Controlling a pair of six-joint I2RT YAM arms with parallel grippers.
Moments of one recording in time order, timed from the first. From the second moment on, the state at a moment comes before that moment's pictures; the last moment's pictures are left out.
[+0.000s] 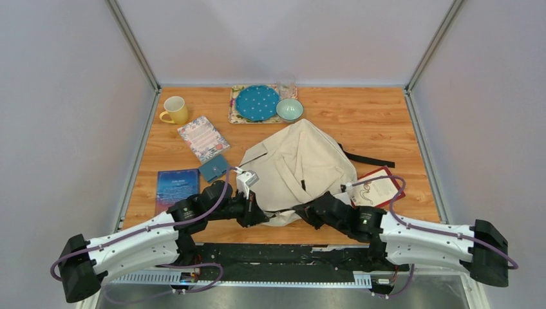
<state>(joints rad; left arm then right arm) -0.99 0.77 0.42 -0.14 0.28 -0.65 1.19 0.93 0.45 -0.30 0.35 2.00</state>
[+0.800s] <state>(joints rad) -1.00 0.58 0.41 -0.49 0.06 -0.62 0.86 0.83 0.65 -0.63 0.36 1.12</state>
